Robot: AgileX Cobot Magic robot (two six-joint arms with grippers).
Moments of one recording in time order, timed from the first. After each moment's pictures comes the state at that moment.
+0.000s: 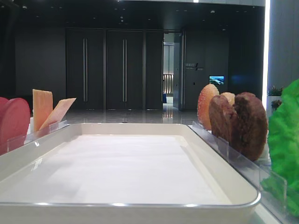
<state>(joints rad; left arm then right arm) -0.53 1.44 -0.96 0.01 1.05 -0.53 -0.15 -0.01 -0.51 0.02 1.13 0.00</state>
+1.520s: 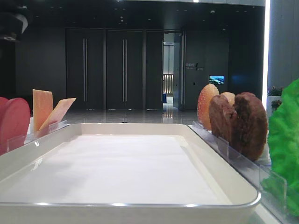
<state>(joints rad) -0.56 1.57 -0.96 0.08 1.11 -0.53 -0.15 -0.01 -0.51 0.02 1.13 0.00</state>
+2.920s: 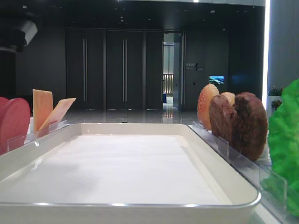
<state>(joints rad) -0.62 1.60 -0.96 0.12 1.11 -0.53 -0.15 -0.01 -0.51 0.02 1.13 0.00</state>
